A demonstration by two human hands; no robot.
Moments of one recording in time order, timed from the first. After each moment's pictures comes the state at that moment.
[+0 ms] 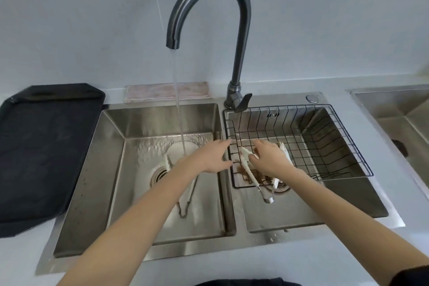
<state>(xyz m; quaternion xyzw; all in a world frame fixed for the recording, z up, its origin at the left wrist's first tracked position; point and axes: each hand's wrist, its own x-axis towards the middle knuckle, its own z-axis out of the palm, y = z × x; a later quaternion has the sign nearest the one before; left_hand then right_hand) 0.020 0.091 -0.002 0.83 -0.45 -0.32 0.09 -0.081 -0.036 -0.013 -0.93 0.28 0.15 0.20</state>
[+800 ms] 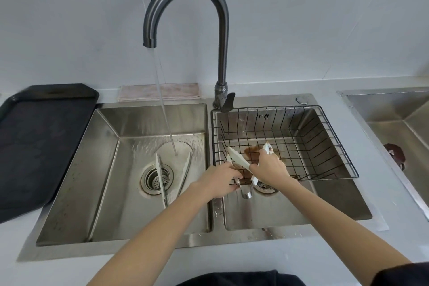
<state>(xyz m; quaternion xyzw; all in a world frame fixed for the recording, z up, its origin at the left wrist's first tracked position) -0.052 0.062 -0.041 0.82 -0.48 -0.29 0.05 -0.120 -0.065 -0.032 -0.88 0.37 0.17 0.23</state>
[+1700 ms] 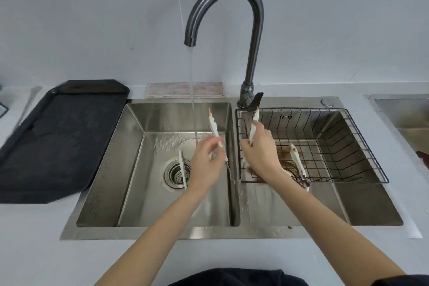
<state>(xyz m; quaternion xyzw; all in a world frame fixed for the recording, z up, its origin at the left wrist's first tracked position) -0.043 0.134 -0.005 0.79 -0.13 -0.16 0.58 -0.082 0.012 0.017 -0.87 0.30 -0.06 0.39</state>
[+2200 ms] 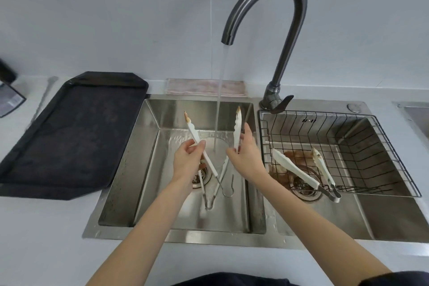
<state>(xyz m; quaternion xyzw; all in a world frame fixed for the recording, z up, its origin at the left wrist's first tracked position) 0.021 0.198 -0.014 0.70 0.14 -0.22 0.67 -0.030 0.079 -0.004 -0.85 0.25 -0.02 0.47</state>
